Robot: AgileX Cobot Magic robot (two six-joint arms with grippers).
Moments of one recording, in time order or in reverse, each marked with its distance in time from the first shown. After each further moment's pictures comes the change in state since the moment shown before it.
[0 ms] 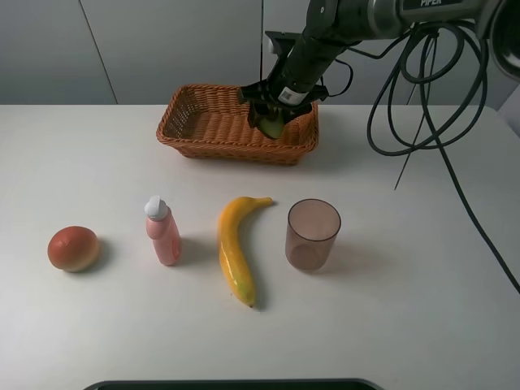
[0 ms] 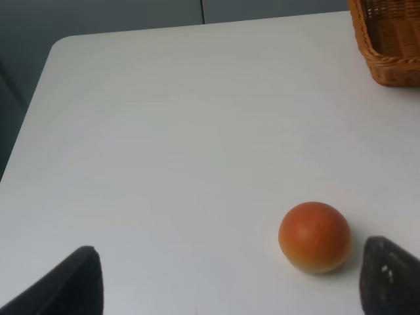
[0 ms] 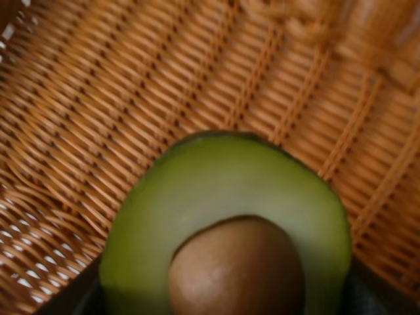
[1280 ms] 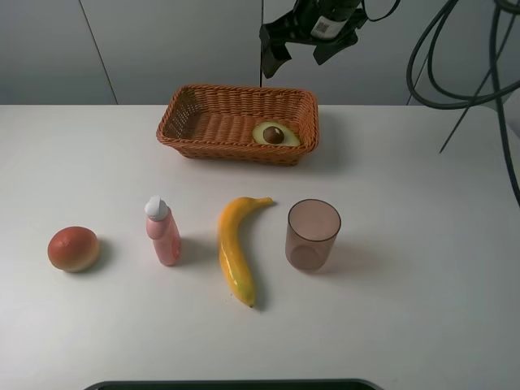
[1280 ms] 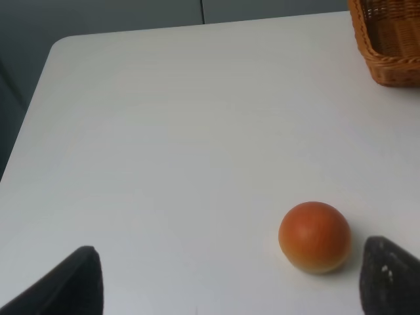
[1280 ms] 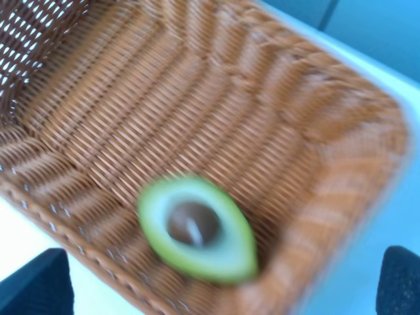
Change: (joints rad) left arm 0.000 0.000 0.000 0.000 0.000 0.000; right arm -0.016 -0.311 -0.004 -0.202 0.200 -0.028
